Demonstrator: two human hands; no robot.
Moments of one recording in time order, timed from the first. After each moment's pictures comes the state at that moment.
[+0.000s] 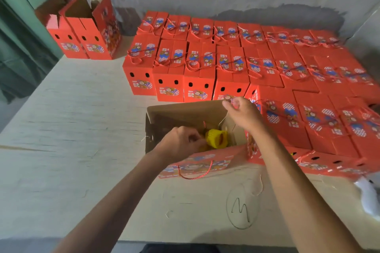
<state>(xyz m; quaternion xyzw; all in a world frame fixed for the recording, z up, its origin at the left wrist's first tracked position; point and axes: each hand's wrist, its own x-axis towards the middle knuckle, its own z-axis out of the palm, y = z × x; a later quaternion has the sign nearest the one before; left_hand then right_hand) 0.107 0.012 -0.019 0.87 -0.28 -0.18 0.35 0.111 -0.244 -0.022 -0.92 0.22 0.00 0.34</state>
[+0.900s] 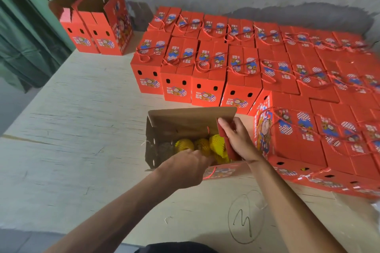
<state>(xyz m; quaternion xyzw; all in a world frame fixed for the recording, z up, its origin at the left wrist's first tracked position) 0.080 -0.001 -0.014 0.87 -0.47 -0.15 0.02 0.102 -0.222 -0.091 -0.79 0.18 0.00 0.58</state>
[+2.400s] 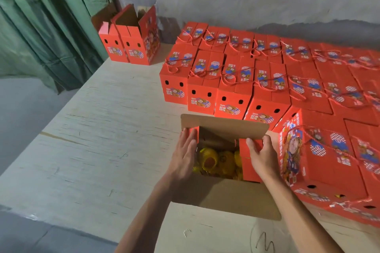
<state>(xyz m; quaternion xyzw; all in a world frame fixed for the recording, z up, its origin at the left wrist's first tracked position) 0.118 0.058 -0.069 0.84 -0.07 -0.12 0.53 0.101 -0.202 -0.107 -0.86 0.25 -0.08 0.43</state>
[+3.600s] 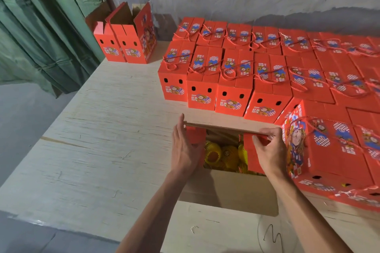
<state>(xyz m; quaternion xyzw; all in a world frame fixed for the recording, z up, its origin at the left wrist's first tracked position) 0.137 0.055 -0.100 0.87 -0.05 0.08 0.48 0.092 -0.199 -0.107 -0.84 0.19 -0.25 0.45</state>
